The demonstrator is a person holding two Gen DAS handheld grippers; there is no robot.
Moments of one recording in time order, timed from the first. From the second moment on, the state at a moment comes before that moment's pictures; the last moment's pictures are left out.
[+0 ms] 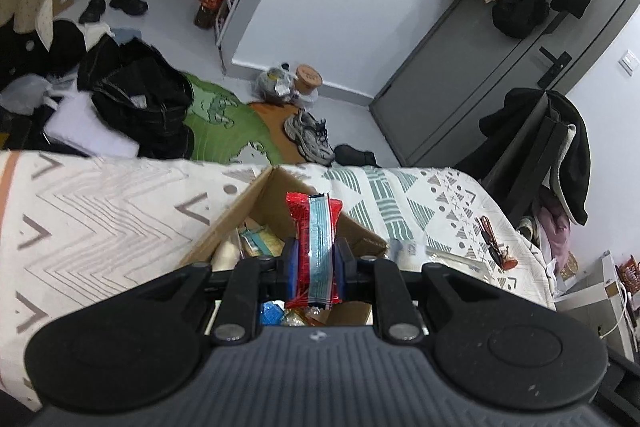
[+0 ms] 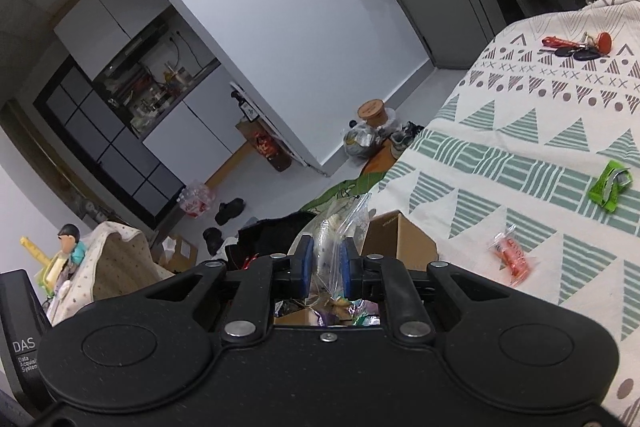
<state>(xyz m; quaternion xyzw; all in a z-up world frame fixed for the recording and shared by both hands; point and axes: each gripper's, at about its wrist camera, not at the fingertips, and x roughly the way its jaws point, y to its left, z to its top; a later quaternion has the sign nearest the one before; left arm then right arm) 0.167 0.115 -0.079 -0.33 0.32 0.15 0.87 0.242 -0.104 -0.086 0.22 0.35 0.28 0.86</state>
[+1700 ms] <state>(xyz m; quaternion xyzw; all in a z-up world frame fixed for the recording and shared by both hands) 0.202 0.010 -0.081 -0.22 0.37 0.11 0.90 0.231 -0.254 -0.112 0.19 0.37 0.13 0.90</state>
